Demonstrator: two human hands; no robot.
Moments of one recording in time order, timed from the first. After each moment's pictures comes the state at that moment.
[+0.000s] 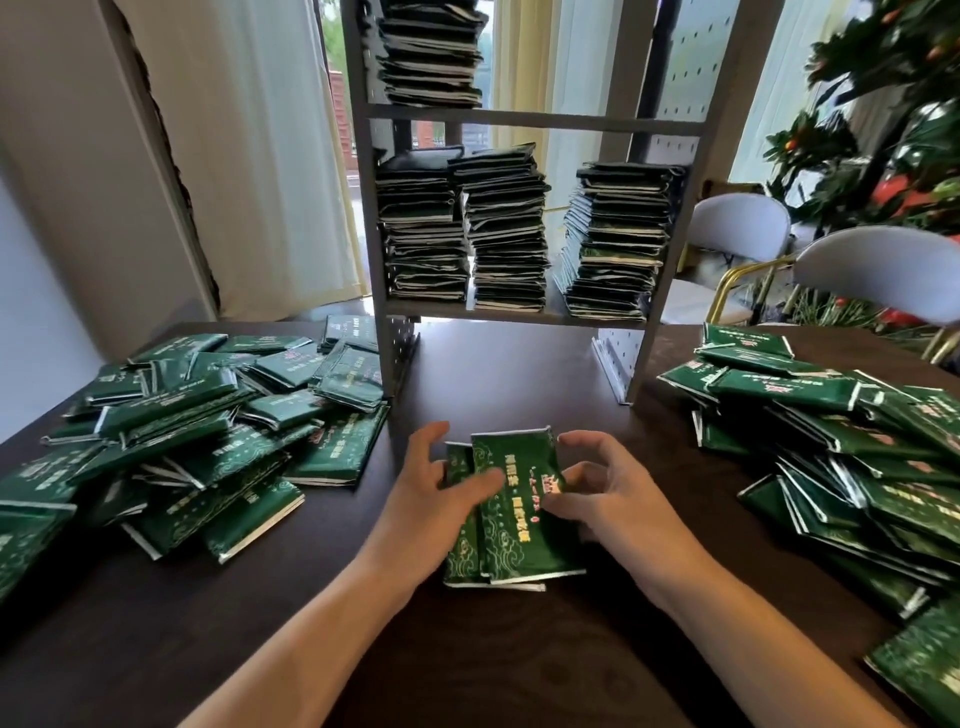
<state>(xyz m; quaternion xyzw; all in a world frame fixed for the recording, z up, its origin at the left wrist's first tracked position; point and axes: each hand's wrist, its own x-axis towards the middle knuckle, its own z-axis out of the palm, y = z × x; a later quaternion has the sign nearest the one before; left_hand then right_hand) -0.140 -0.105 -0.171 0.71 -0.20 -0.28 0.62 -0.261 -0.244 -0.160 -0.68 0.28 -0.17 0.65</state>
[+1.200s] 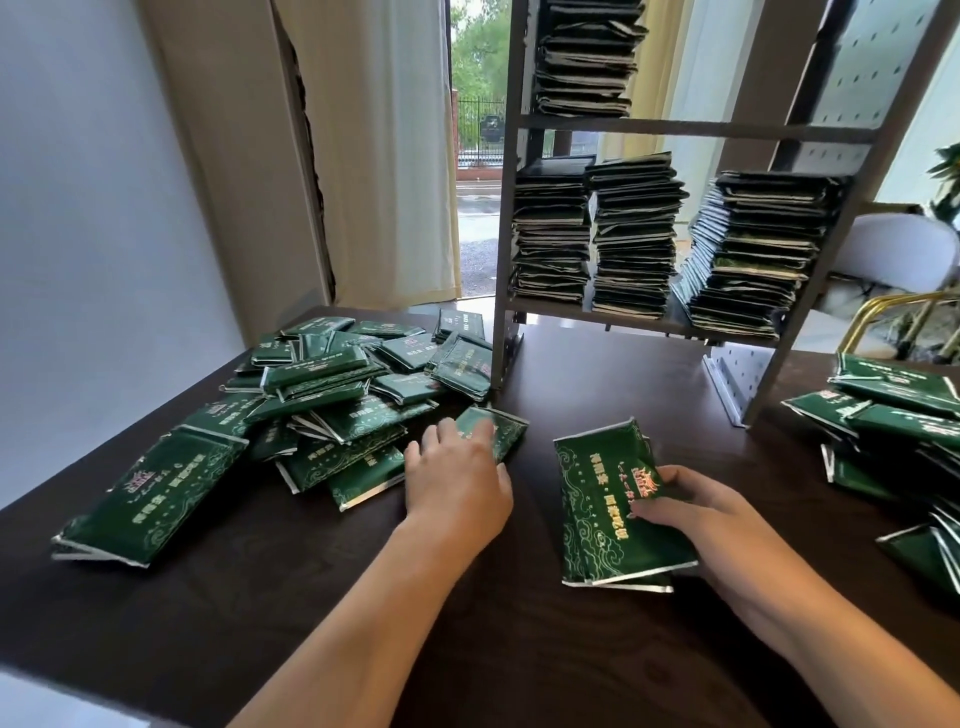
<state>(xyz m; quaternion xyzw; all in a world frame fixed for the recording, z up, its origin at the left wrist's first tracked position) -0.112 -0.070 -0.165 0.96 -0.26 0.06 0.12 -0.261 -0.228 -0.158 -0.66 0.28 -0.12 0.69</state>
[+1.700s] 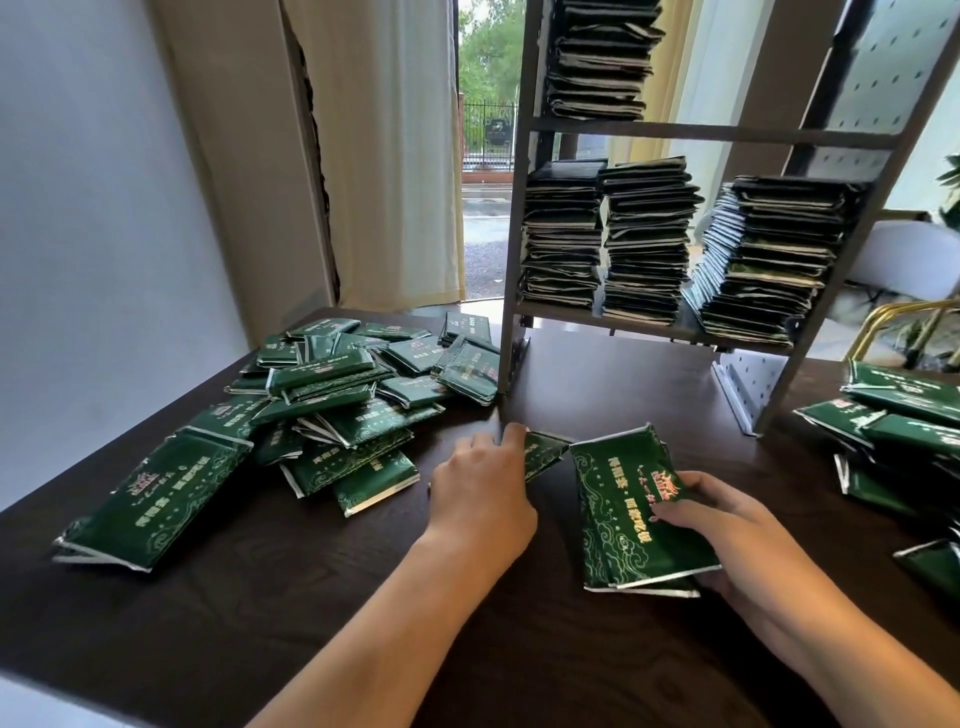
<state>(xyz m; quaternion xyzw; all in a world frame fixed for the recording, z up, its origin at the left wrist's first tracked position) -0.128 -0.073 -0.158 0.94 -0.31 0.07 0.12 -0.261 -0.226 -0.153 -0.64 0.29 -0.14 0.70</state>
